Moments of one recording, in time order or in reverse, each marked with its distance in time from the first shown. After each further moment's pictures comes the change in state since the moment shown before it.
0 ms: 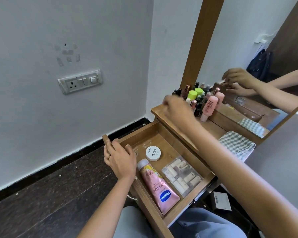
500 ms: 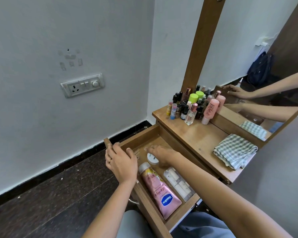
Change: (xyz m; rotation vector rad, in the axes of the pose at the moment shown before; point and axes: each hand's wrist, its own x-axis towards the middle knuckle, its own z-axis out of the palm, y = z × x) left_hand 0.000 0.000 -0.001 0.012 -0.008 -0.024; right_hand -0.064 0.009 0.127 -0.231 -0.833 -0.302
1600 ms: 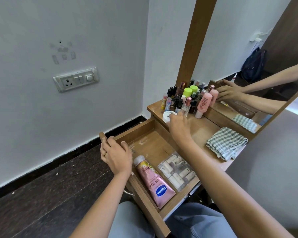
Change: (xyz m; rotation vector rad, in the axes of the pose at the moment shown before) left_hand 0.000 0.001 -0.002 -0.023 0.005 -0.007; right_hand -0.060 0.021 -0.065 0.115 0.660 0.593
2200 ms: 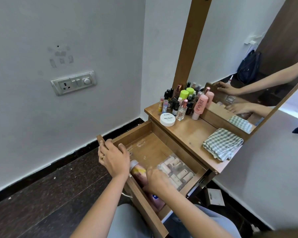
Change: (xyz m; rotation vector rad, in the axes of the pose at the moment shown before) left_hand 0.000 0.001 -0.001 -0.022 -0.005 -0.015; right_hand -0.132 -0.047 0.046 0.046 -0.691 -0.093
